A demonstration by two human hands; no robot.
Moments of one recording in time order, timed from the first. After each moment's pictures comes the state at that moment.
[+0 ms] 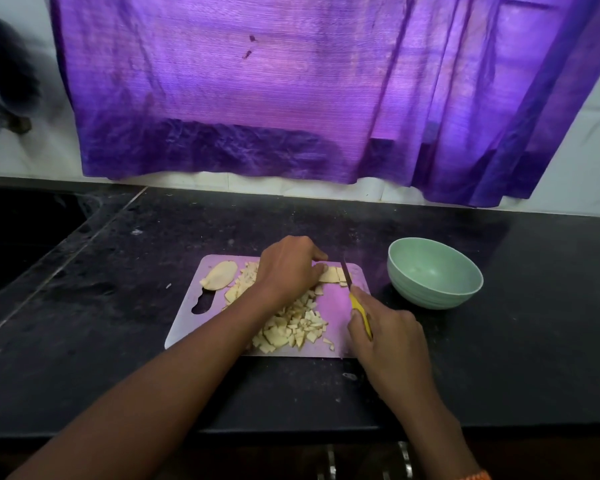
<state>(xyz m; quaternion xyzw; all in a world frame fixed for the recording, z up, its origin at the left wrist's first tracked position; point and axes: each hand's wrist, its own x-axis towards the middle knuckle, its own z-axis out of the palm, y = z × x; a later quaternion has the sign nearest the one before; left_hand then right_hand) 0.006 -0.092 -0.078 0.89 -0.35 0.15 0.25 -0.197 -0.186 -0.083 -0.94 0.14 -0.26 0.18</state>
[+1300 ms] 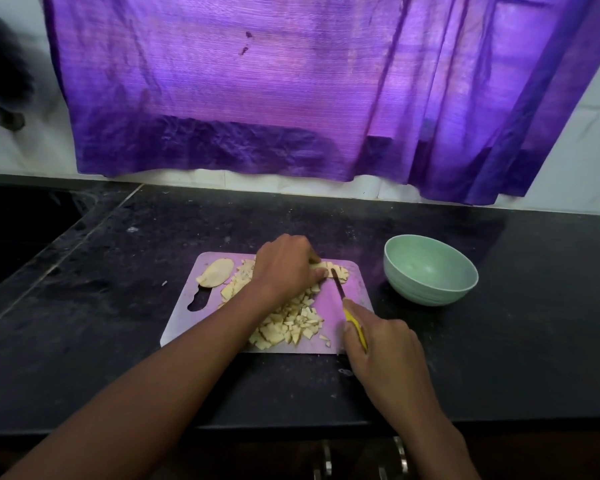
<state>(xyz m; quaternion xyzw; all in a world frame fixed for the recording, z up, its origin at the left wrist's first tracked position) 0.007 -0.092 -0.080 0.90 -0.35 0.16 0.20 -0.213 -0.179 -0.084 -0.95 0.13 -0.23 0.17</state>
